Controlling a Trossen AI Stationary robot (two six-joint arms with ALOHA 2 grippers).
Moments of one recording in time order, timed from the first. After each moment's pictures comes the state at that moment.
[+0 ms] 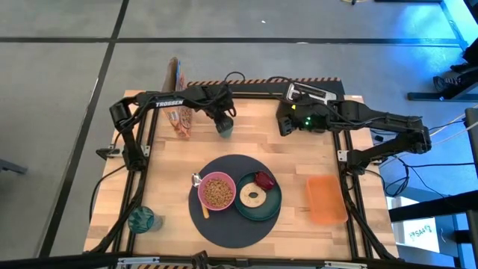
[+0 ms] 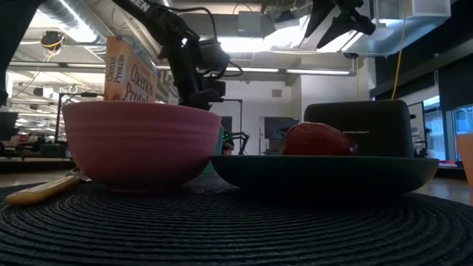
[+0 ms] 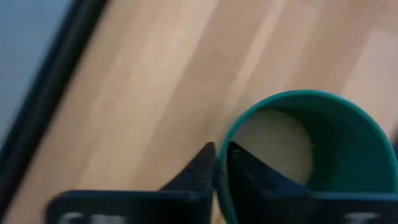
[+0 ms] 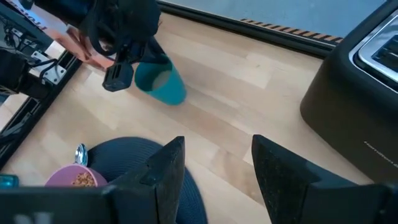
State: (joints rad) left arm 0.52 1.81 1.34 -0.68 -0.05 0.07; right arm -0.11 1.26 1.37 -0.94 0.33 0.86
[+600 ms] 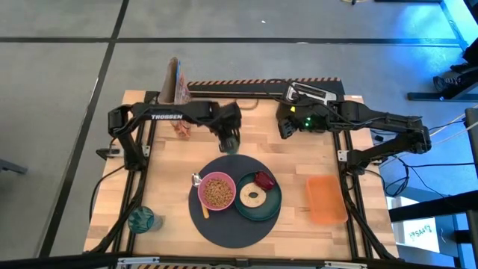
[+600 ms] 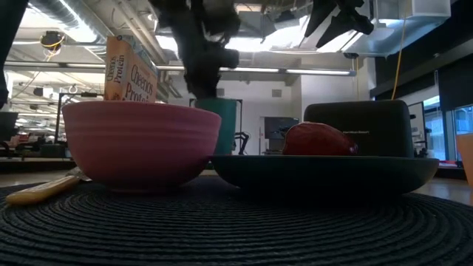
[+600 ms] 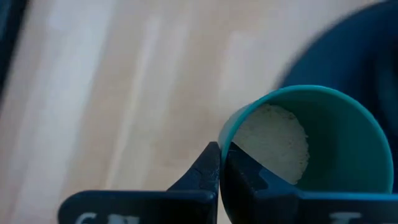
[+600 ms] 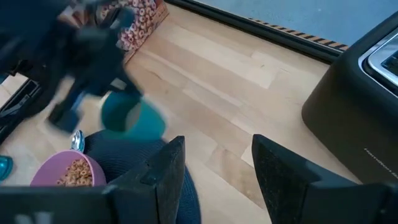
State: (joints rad) left arm 0.28 1.76 1.40 -0.79 -0.05 0.00; right arm -0.11 1.26 1.37 -0.94 0.31 0.78
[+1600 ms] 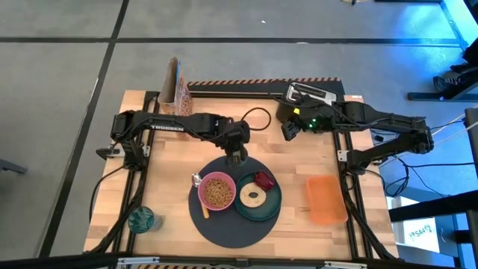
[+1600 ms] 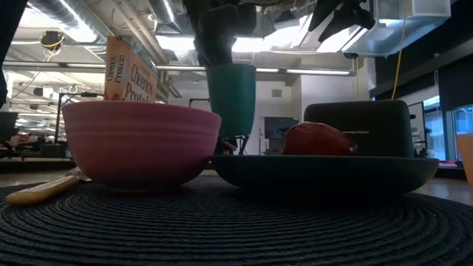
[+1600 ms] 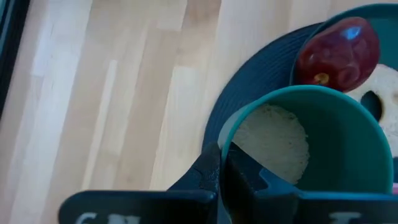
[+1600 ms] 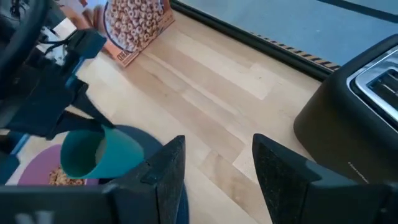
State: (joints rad) left arm 0.06 1.81 1.61 -0.91 -0.16 -0.10; right arm -0.08 1.23 1.37 -0.95 0.35 0.70
